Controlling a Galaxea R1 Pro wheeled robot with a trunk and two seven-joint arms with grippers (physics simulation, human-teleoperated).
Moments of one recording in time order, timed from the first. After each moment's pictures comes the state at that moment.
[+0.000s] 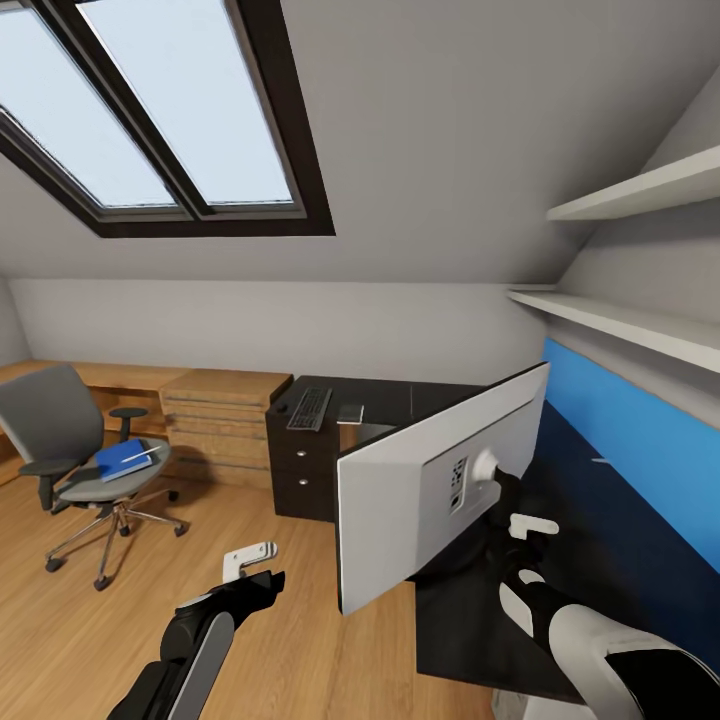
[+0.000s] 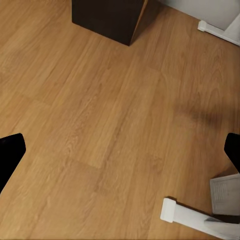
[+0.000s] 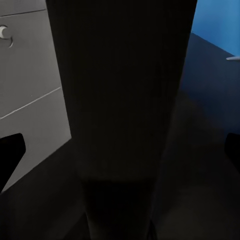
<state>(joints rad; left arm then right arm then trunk) -0.21 -0.04 -0.12 -1.39 0.44 0.69 0.39 -0.81 -0.06 0.09 -0.05 -0.18 -0.46 -0.23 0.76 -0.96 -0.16</state>
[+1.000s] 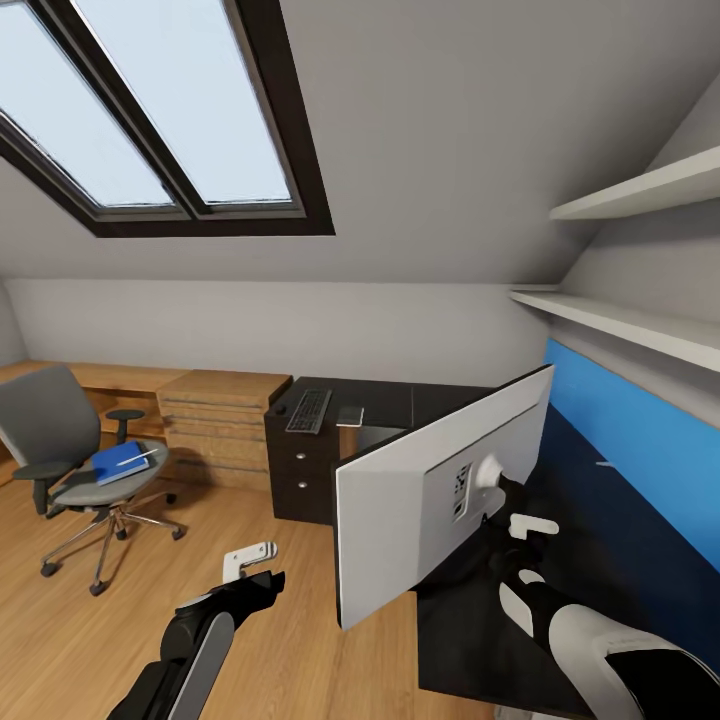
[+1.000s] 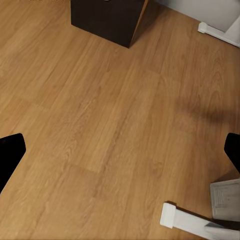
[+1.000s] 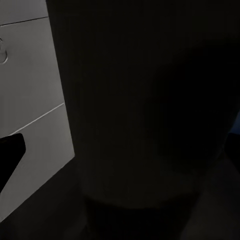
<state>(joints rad) -0.21 -0.04 -0.12 -1.39 0.44 0.69 0.39 -0.81 -0.06 0.09 -0.05 -0.18 -0.46 -0.23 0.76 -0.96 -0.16</state>
